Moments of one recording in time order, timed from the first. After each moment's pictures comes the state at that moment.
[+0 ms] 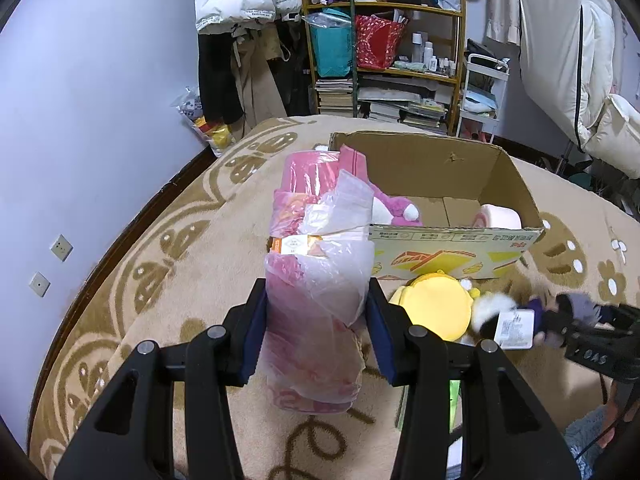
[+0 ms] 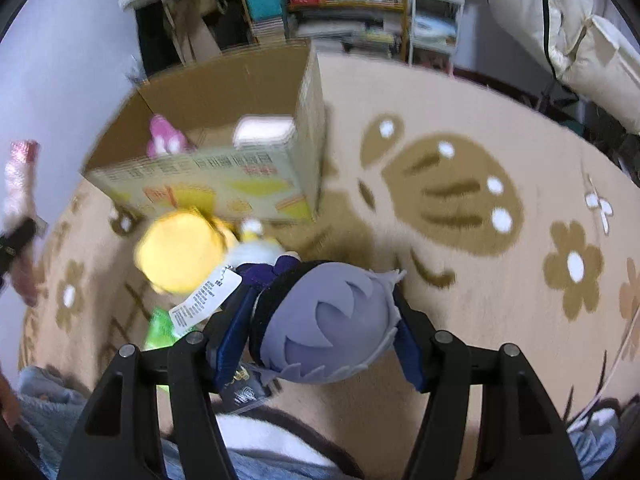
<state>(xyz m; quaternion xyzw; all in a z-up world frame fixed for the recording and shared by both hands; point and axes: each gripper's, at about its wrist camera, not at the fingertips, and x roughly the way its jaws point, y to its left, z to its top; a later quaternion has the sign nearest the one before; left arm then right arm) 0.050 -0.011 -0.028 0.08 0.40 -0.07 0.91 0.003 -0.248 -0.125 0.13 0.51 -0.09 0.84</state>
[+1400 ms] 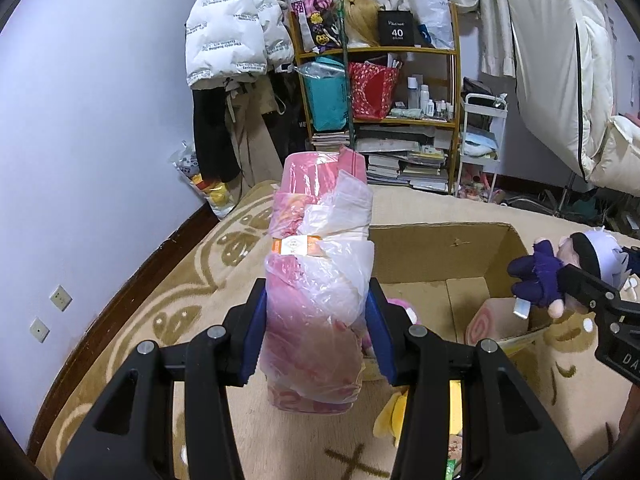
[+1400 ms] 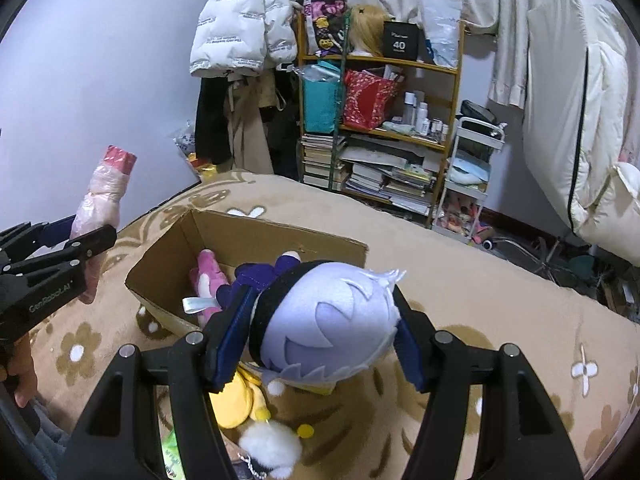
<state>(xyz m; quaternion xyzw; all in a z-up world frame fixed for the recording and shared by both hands) 0.110 -0.051 -0.001 0.10 0.32 -0.08 0.94 0.057 -0.229 -0.034 0.02 0.32 -0.04 0.95</state>
